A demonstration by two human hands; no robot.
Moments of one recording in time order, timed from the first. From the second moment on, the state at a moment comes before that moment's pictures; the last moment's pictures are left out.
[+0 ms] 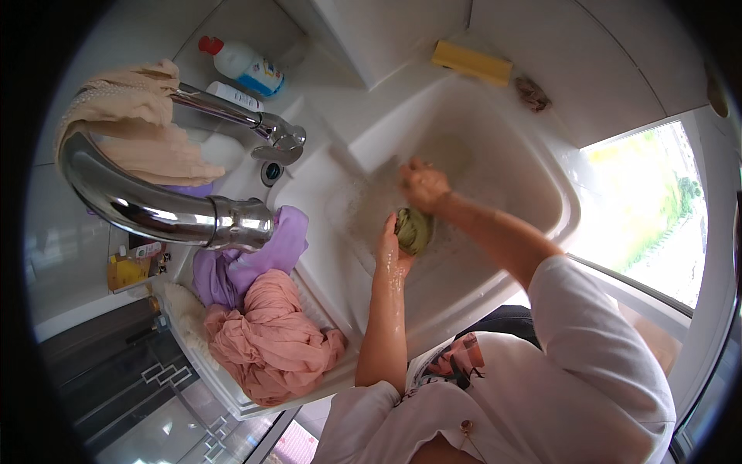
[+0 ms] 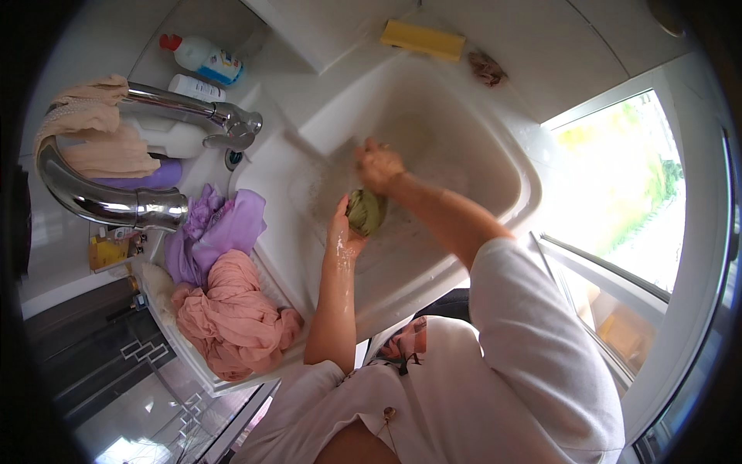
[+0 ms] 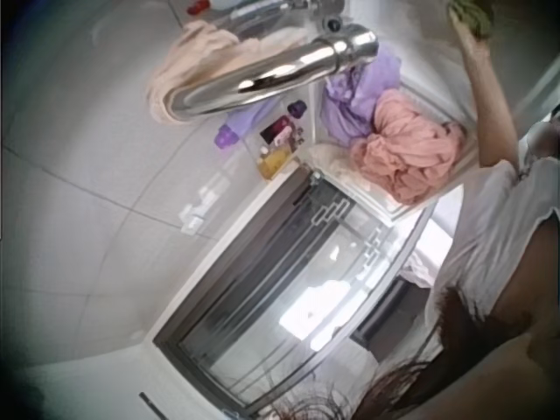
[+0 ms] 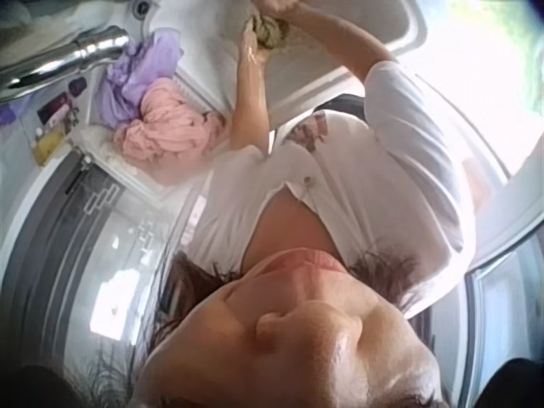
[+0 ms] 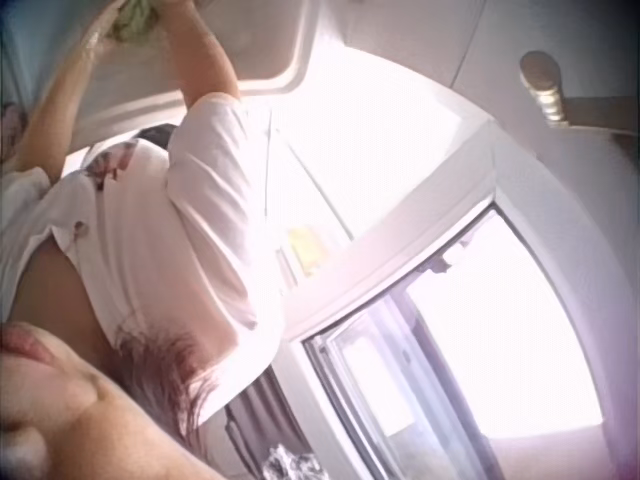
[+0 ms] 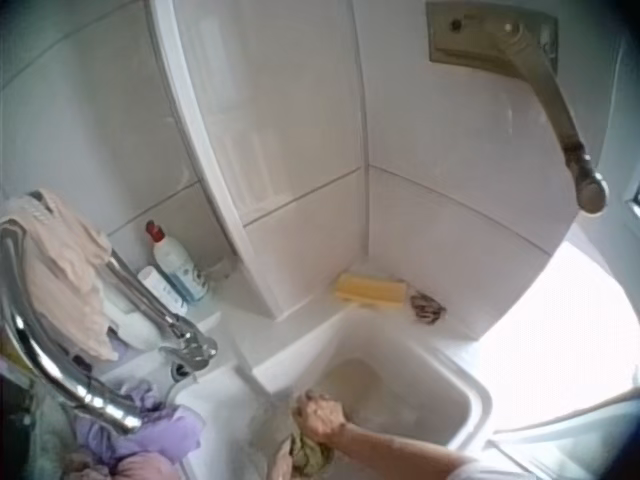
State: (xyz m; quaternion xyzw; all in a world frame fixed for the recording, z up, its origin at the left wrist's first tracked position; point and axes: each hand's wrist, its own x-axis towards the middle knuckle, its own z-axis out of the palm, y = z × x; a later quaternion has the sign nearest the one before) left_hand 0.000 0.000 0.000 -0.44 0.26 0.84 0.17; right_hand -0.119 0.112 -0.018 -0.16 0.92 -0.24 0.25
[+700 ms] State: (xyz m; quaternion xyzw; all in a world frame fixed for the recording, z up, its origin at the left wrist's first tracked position) left_hand 0.016 -0.043 -0.039 -0.23 0.04 0.97 0.09; right_hand -0.020 0.061 0.056 -0.32 0.83 -0.45 0.04
